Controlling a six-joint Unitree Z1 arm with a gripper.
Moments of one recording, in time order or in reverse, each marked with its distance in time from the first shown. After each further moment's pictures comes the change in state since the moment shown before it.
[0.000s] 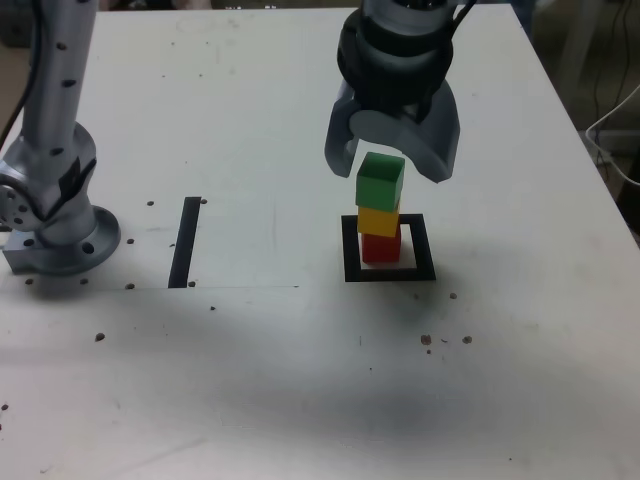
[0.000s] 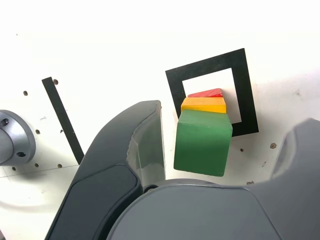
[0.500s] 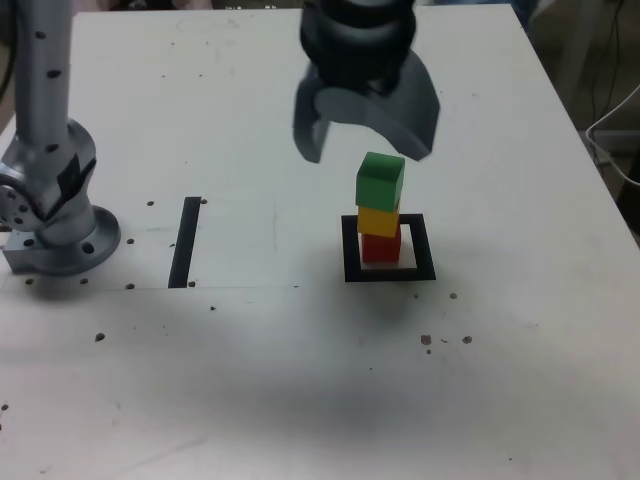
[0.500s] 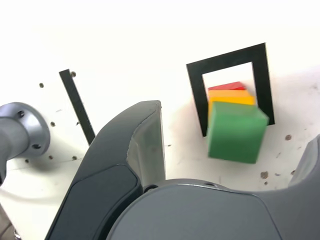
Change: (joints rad) arm 0.012 -0.117 0.099 -0.004 -0.040 -0.006
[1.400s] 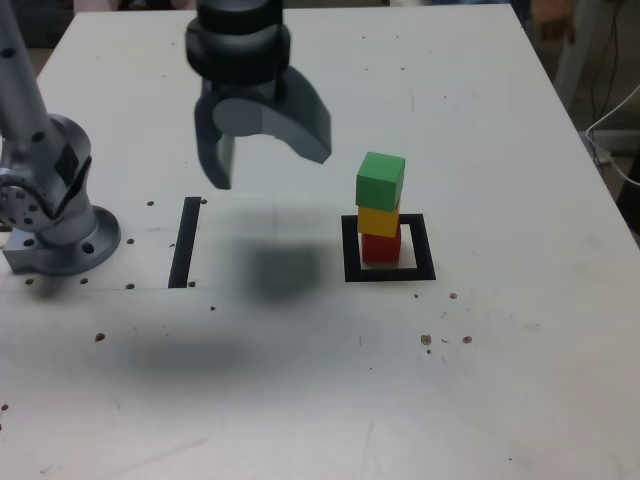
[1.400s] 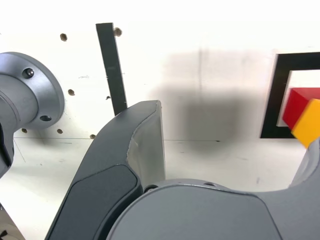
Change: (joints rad) arm 0.147 -0.318 0.549 -0.312 -0.178 -0.068
